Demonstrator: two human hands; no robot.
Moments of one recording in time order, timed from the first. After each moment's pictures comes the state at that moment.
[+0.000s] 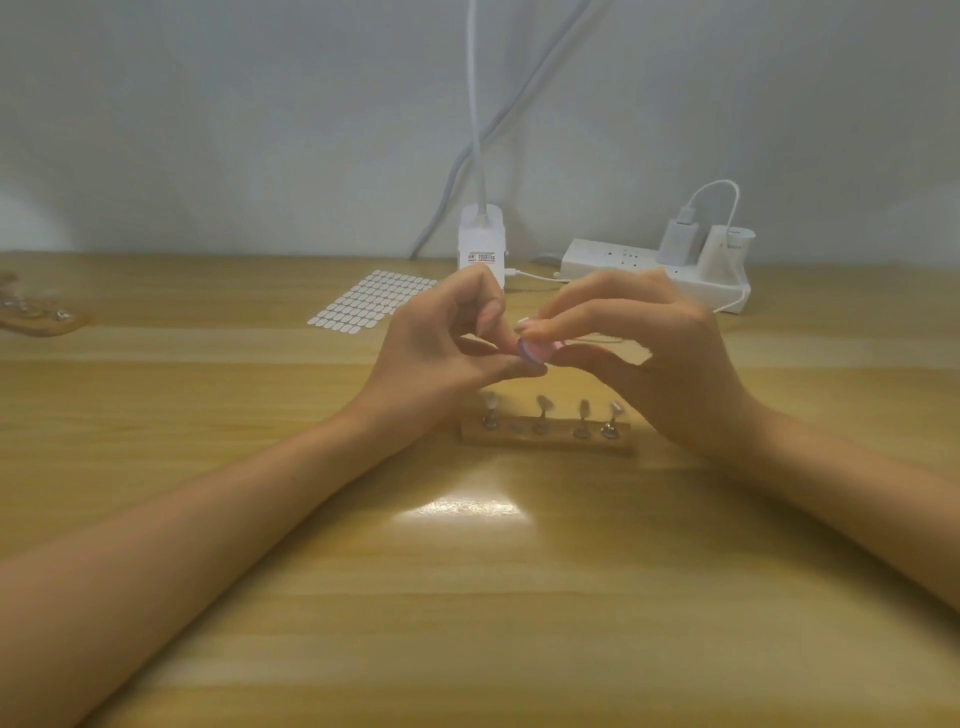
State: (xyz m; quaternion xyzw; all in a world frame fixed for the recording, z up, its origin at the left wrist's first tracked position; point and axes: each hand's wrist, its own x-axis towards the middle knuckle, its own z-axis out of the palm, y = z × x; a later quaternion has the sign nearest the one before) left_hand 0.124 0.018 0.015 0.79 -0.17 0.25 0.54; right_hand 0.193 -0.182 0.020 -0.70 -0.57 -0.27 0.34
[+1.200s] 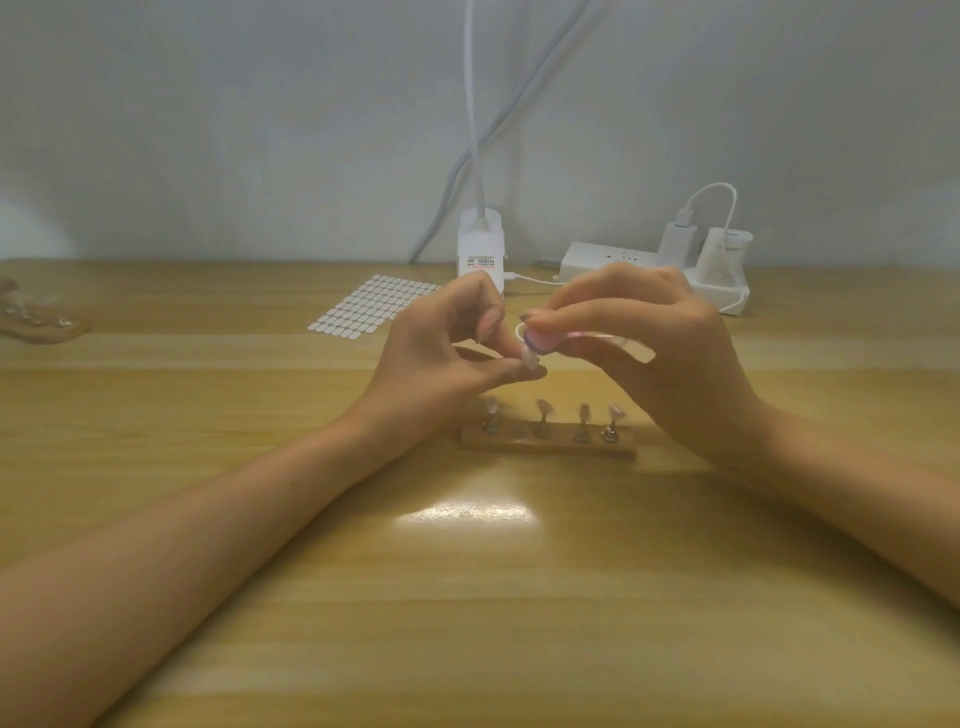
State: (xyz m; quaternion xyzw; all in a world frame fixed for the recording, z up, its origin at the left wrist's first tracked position) left_hand 0.124 0.016 0.015 0.80 -0.14 0.25 0.53; right_hand 0.192 -0.185 0.024 -0.70 -0.56 -0.30 0.32
